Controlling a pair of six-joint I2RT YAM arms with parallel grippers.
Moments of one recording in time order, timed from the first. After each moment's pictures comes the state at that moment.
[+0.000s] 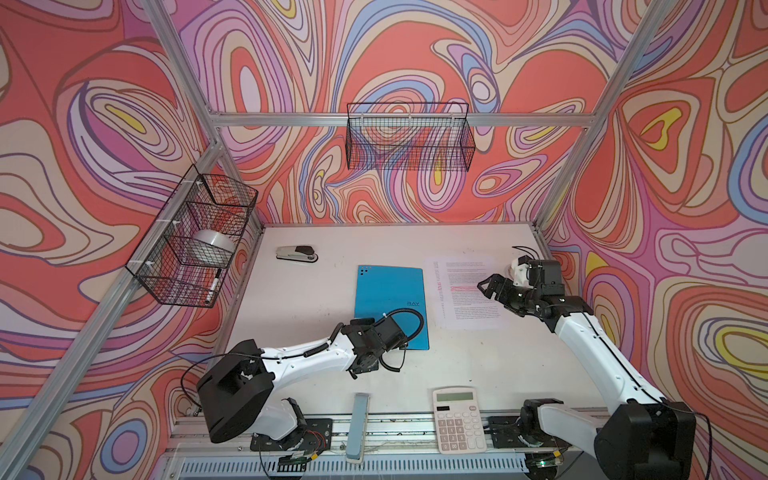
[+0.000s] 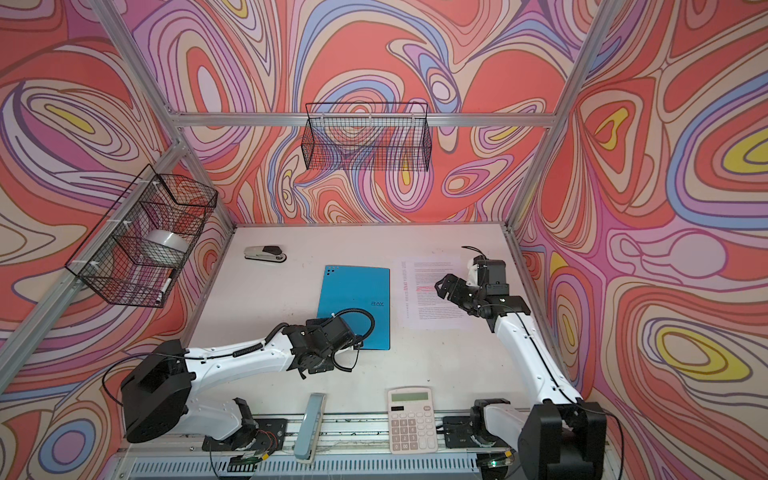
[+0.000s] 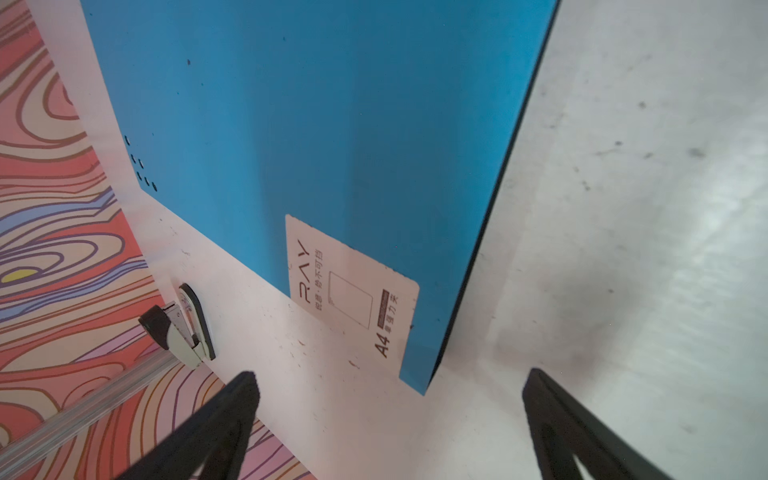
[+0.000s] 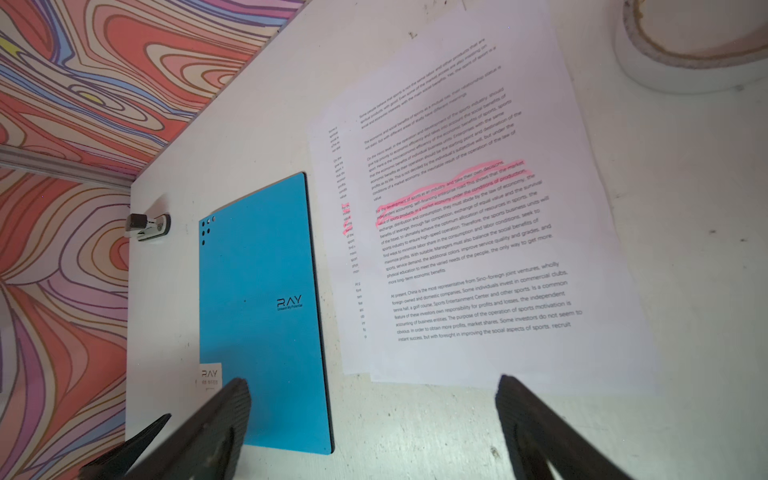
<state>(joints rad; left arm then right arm) -0.96 1.44 0.78 -0.62 -0.54 0.53 0.01 1.16 0.87 -0.53 -0.35 0.52</state>
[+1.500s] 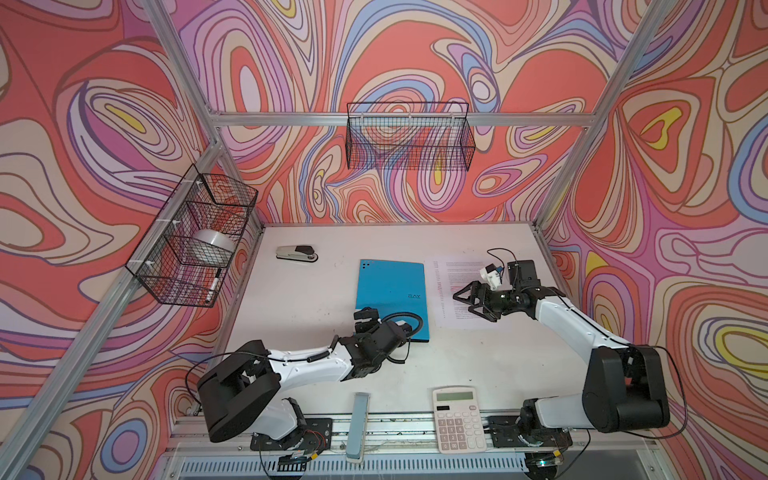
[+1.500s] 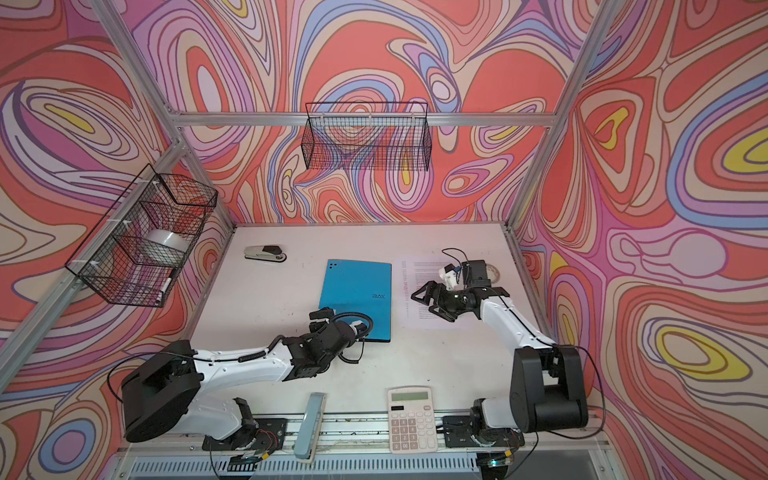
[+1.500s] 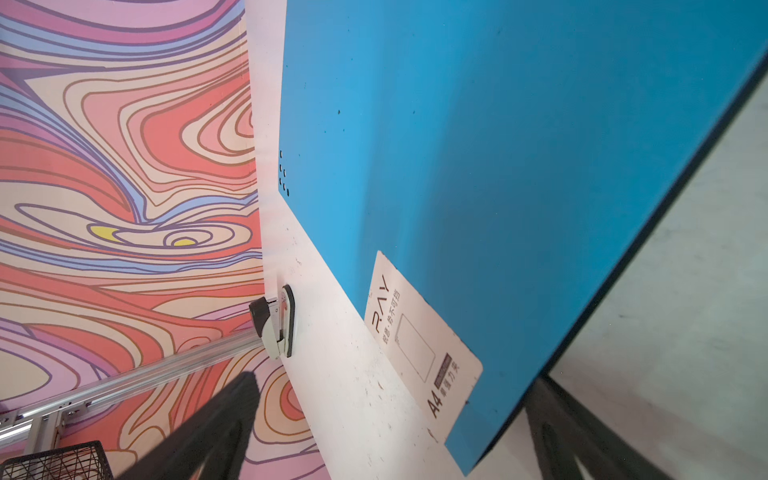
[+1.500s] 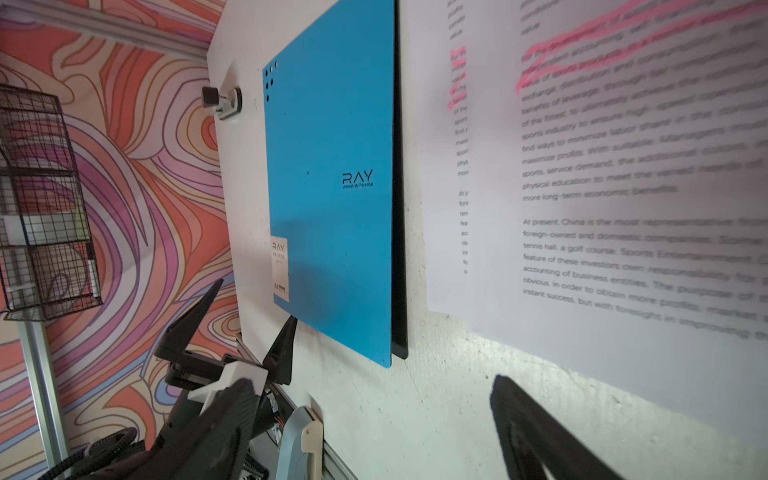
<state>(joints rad) -0.98 1.44 0.64 -0.14 -0.77 0.63 0.08 1.42 0.86 -0.47 -0.76 0.49</state>
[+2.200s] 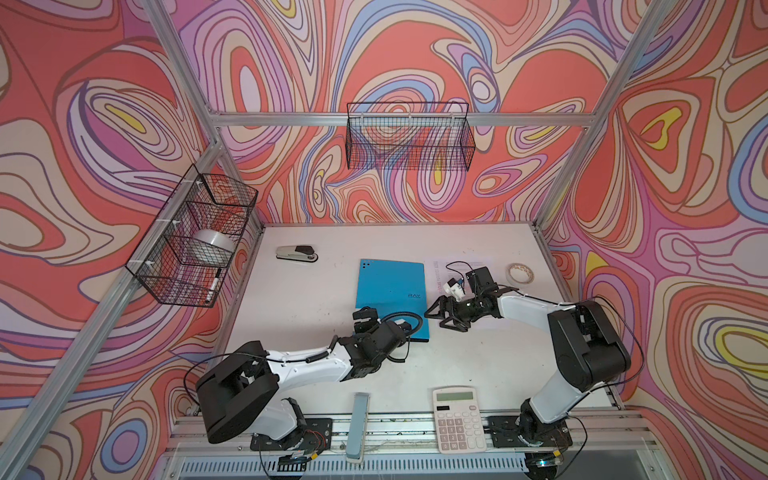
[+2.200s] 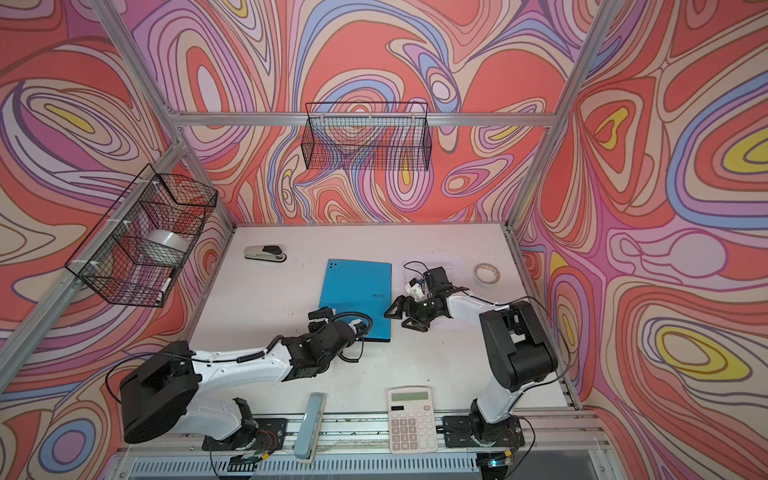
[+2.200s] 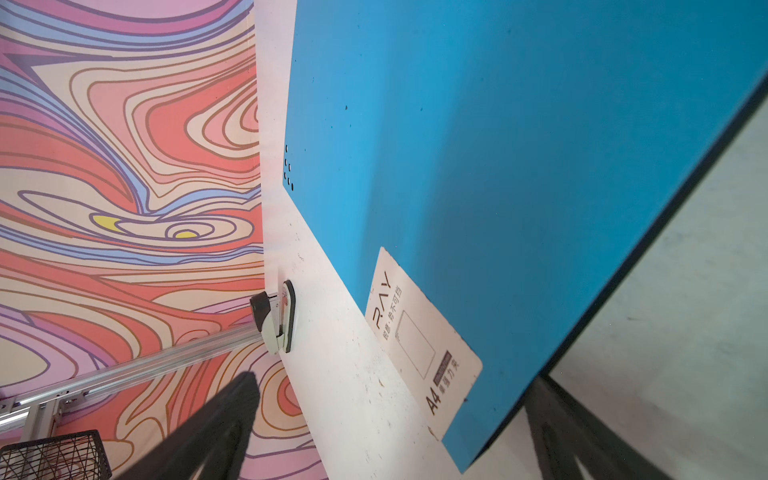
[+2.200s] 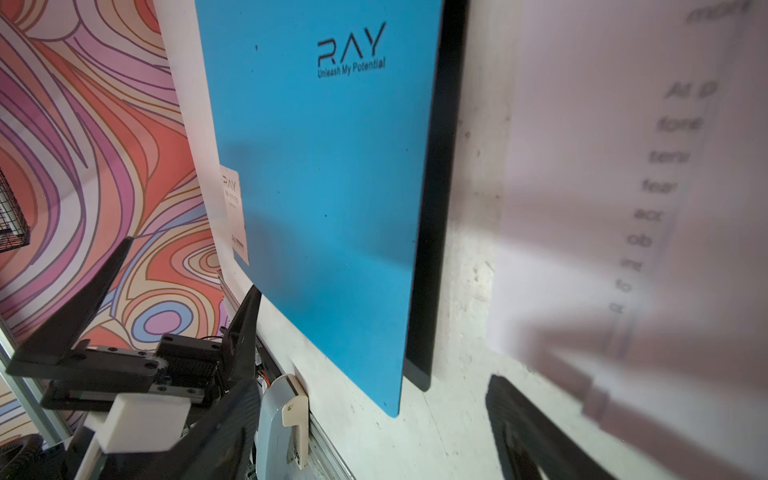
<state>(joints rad) -0.98 1.43 0.64 -0.15 -0.78 0.61 0.29 1.70 0.88 -0.30 -0.79 0.54</state>
